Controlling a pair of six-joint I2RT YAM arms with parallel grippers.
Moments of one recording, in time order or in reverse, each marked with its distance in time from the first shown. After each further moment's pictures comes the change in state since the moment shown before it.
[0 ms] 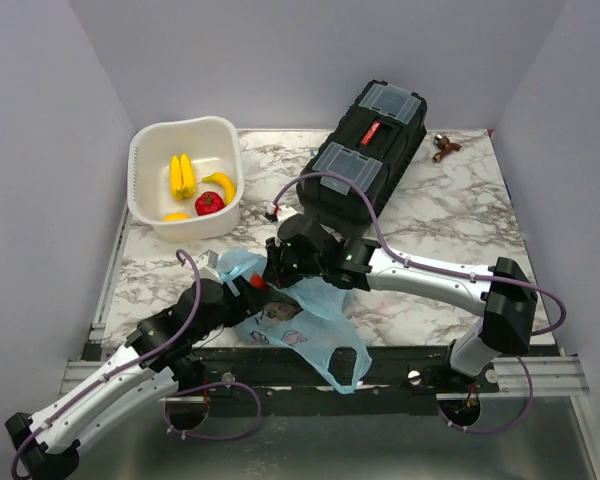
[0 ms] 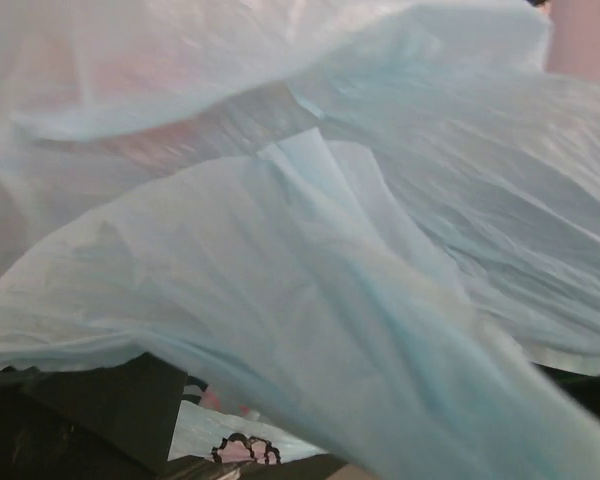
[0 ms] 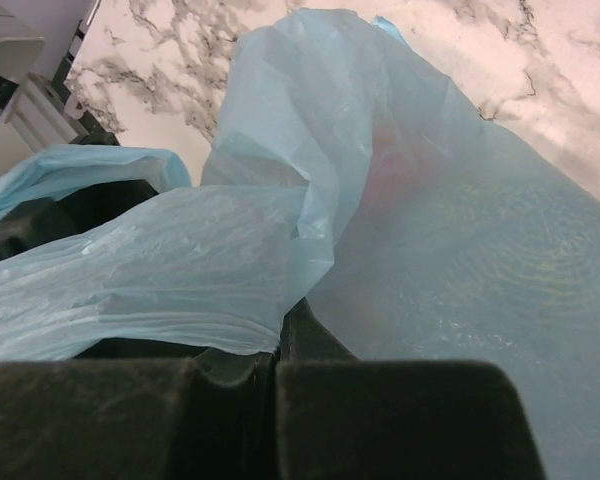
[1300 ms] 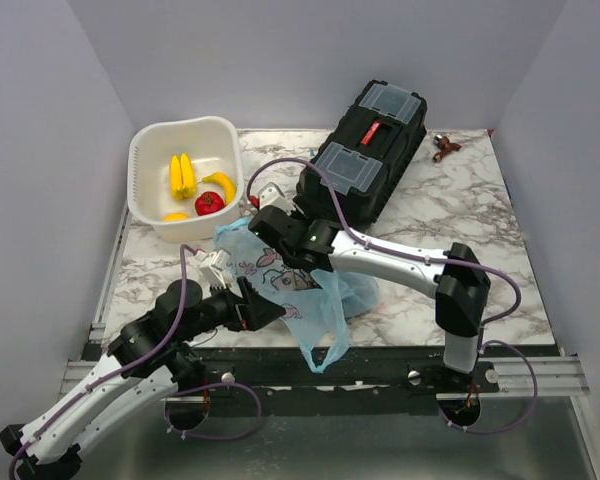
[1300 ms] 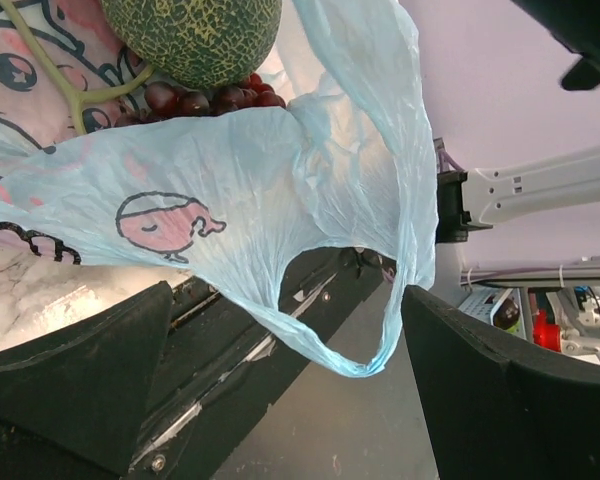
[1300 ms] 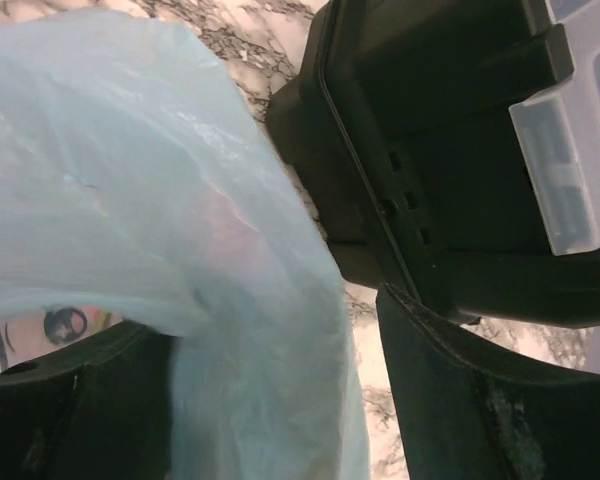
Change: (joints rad) left arm -0.005 -0.037 0.104 0.045 0.317 0.195; right arm -0.016 0.236 0.298 -0.317 0.768 -0.488
